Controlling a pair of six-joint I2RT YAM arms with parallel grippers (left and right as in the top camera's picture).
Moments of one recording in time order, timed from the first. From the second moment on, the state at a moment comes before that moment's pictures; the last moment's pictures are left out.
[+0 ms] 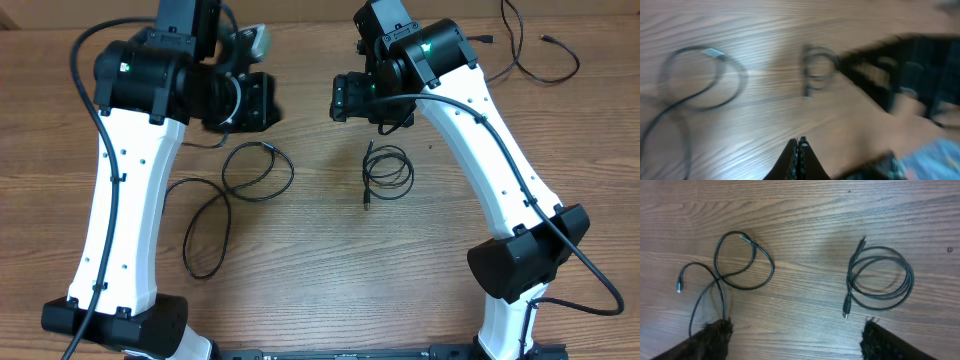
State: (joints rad) left arm -0.21 1.74 2.09 -1.50 0.40 -0.27; right arm 0.46 2.03 2.22 -1.42 -0.16 0.47
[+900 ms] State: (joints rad) left arm -0.03 1.74 1.57 -1.36 0.02 -0.52; right arm 0.46 2.03 2.22 -1.41 -0.17 0.46
